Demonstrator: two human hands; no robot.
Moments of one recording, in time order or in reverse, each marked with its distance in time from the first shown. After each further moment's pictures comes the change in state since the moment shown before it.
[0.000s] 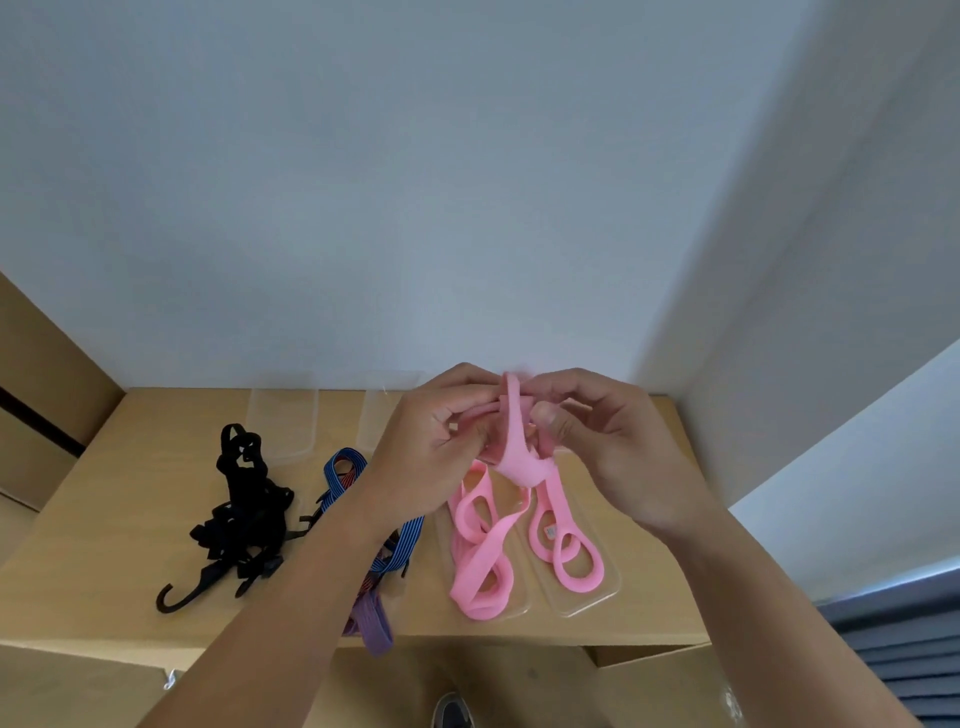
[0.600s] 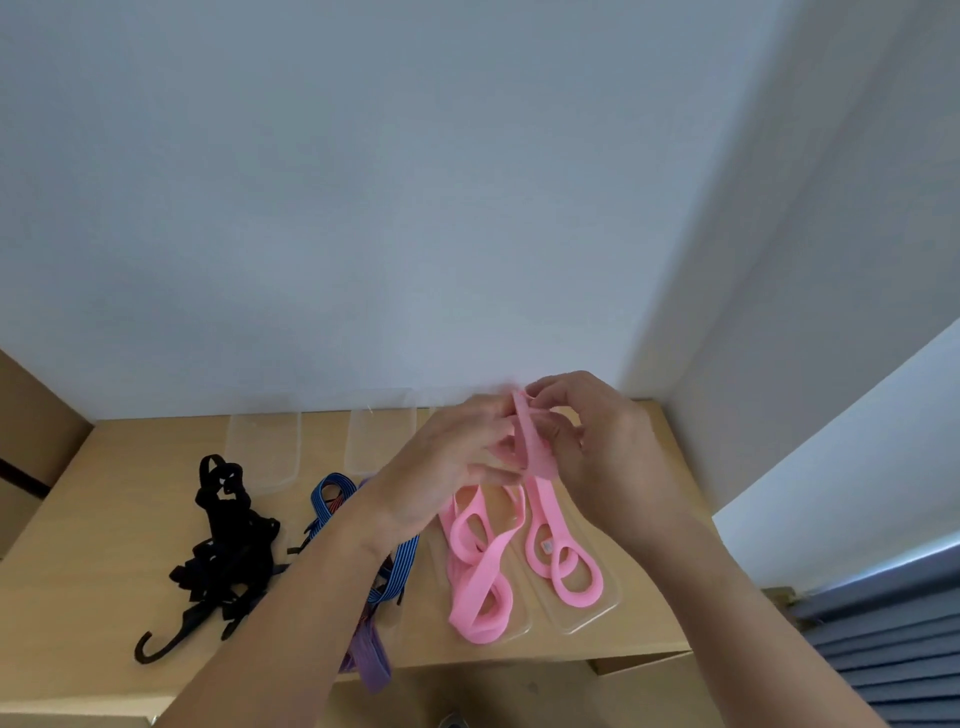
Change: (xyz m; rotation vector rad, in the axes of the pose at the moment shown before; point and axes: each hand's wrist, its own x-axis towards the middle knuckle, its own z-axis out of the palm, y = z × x) left_hand 0.018 0.005 0.002 -0.333 -0.246 -0.388; right_hand 0.011 0.016 0.010 -0.637 0.307 -0.221
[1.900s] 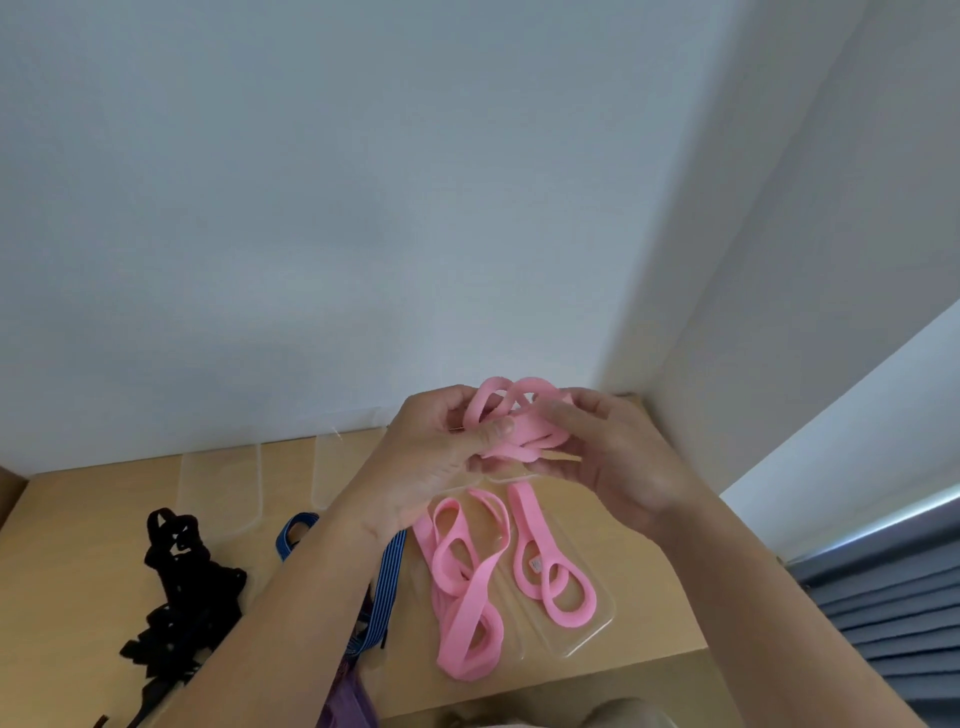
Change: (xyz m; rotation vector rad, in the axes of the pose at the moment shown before) left_hand 0.068 -0.005 -0.011 -0.035 0.128 -0.084; right_hand 0.035 0.052 -0.018 0.927 -0.197 0.777
